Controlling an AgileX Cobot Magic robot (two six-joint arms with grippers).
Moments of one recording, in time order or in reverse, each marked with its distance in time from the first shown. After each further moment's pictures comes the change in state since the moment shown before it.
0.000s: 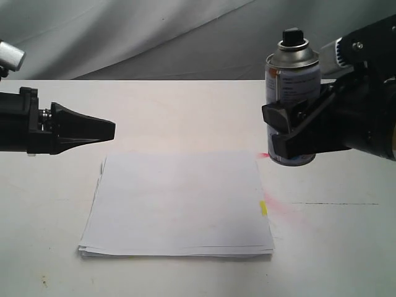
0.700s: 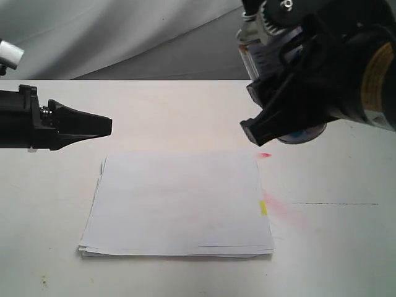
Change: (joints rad) left arm 0.000 0.000 -0.004 -0.008 -0.057 0.000; right arm 0.356 0.045 -0.275 0.036 0.597 -0.193
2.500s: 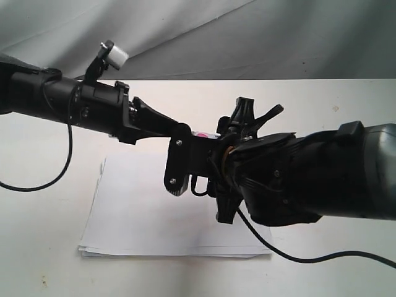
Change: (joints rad) left arm -0.243 0.338 -0.325 0.067 -0.031 0.034; right arm 0.012 0.559 -0.030 -0.285 -0.054 -0.302
